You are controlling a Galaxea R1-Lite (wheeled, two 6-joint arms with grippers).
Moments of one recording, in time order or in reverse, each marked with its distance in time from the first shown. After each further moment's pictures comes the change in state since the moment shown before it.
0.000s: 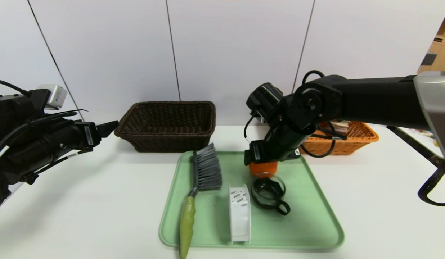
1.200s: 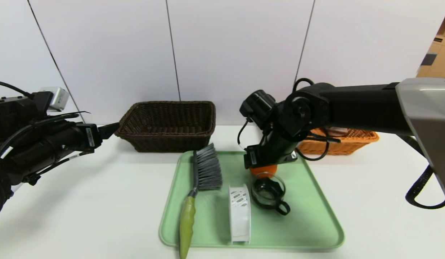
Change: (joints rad) left arm 0.000 0.012 0.003 -0.001 0.001 -0.005; right arm 0.027 0.024 0.014 -0.027 -0.072 0.000
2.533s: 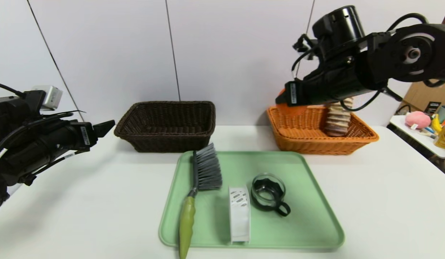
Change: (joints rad) left arm 0.024 -0.008 0.018 -0.046 -0.004 0.003; right arm -0.220 -0.264 0.024 -0.269 0.039 -0.240
